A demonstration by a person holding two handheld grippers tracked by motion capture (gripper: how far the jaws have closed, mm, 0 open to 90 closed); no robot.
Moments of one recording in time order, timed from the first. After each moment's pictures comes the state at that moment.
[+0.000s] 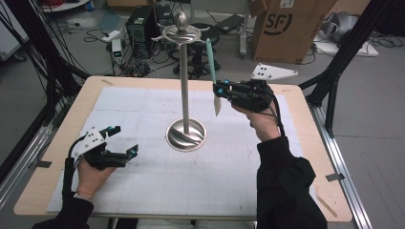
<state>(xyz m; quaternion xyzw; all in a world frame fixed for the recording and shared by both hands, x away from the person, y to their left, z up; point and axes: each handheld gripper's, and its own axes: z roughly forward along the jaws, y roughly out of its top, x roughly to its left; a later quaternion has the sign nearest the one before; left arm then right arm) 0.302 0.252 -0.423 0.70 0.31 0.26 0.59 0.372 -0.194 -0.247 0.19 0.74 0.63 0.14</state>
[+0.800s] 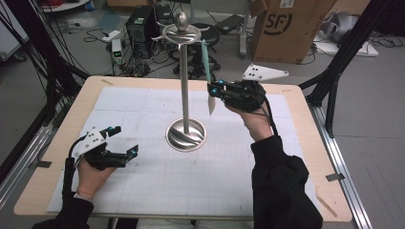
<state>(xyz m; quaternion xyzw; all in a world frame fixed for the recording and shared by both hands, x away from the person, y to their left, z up) 0.302 0.252 -0.423 0.70 0.31 0.26 0.59 0.376 -0.177 -0.253 0.20 0.74 0.62 0.15</state>
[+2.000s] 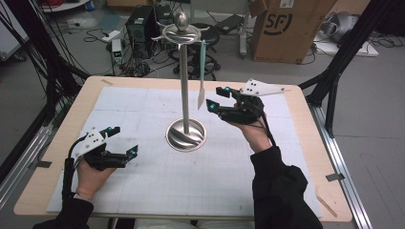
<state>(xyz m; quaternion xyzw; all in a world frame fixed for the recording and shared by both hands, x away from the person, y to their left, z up) 0.301 0.252 -0.423 0.71 0.31 0.26 0.58 0.364 -0.182 -0.289 0.22 0.74 0.61 0.19</state>
